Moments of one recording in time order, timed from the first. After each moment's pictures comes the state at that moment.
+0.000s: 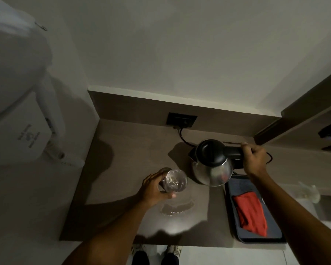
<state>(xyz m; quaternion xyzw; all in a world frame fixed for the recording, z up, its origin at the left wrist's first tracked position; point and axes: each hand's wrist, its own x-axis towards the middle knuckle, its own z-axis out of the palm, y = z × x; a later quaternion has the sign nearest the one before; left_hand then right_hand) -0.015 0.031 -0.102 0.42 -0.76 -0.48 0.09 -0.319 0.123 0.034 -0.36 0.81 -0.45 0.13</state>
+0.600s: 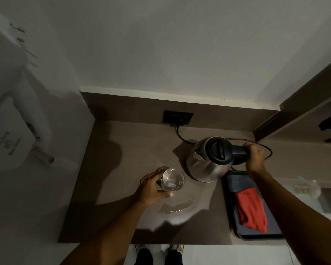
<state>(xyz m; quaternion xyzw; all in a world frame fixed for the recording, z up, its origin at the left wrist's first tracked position) -0.022 0.032 -0.090 0.45 -0.74 -0.49 0.04 -0.355 0.136 -0.002 -0.29 0.77 -0.53 0.21</state>
